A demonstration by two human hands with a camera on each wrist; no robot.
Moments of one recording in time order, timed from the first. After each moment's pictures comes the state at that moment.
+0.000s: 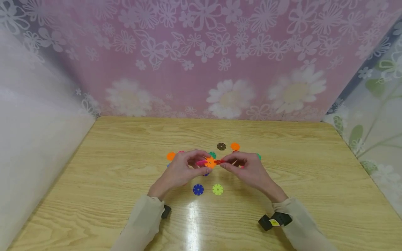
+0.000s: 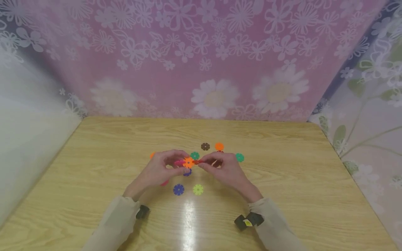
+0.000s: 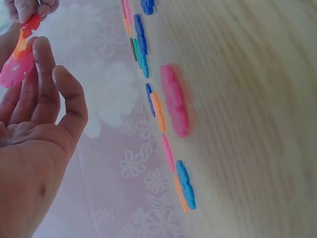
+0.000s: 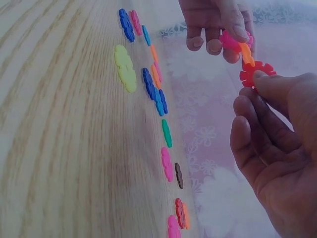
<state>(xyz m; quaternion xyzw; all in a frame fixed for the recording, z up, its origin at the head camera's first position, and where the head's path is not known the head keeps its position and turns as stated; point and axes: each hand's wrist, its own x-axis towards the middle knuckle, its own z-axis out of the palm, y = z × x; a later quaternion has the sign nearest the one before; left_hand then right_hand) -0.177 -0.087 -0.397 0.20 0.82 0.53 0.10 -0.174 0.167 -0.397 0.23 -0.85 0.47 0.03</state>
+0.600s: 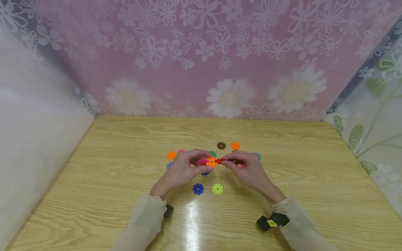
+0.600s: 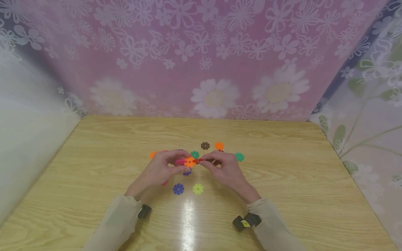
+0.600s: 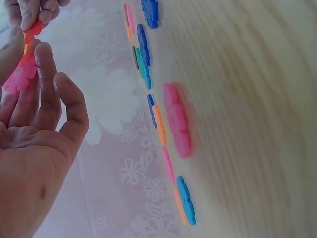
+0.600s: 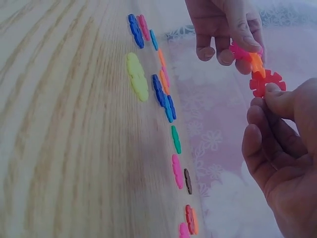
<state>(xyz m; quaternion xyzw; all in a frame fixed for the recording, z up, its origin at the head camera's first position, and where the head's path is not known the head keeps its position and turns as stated) -0.179 -0.082 -0.400 0.20 0.82 0.53 0.10 -0.176 0.162 -0.406 0.25 -0.84 0.48 0.10</state>
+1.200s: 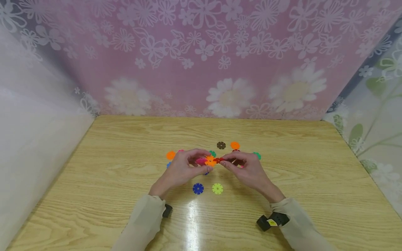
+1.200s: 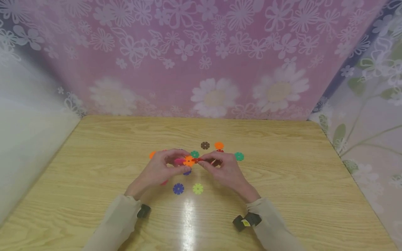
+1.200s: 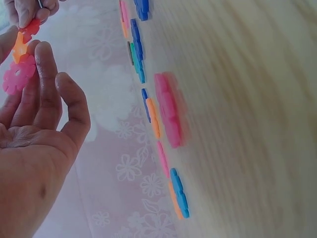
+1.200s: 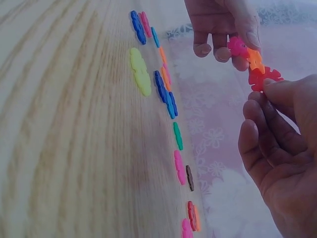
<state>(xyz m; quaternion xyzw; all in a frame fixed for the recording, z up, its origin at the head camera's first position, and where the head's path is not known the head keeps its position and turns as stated) -0.180 -0.084 -0.404 0.18 0.81 0.55 0.12 -0.174 0.162 -0.404 0.24 -0.84 0.47 0.07</state>
